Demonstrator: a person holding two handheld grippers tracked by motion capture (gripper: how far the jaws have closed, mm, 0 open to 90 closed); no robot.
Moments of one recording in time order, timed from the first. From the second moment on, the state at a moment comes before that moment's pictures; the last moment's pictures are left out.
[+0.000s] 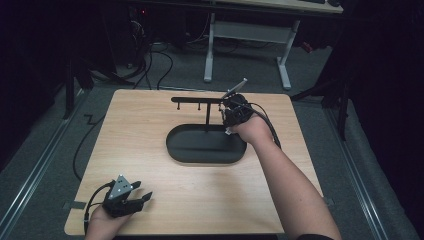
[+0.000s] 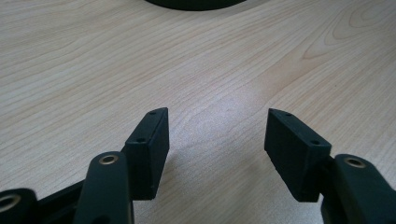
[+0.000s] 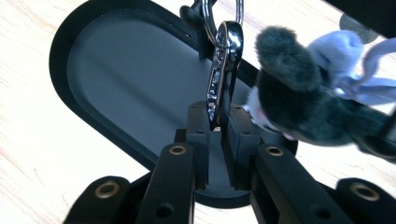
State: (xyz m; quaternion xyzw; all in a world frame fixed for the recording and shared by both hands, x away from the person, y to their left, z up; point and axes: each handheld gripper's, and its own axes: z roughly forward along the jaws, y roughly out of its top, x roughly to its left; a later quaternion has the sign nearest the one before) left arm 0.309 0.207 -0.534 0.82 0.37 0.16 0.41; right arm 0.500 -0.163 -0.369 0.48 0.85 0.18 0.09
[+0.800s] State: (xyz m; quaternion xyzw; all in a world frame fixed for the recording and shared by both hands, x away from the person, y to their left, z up) left arm 0.308 0.209 -0.527 0.81 0.36 0.18 0.42; right arm 0.473 -0.169 -0.389 0.49 0.85 0.20 0.09
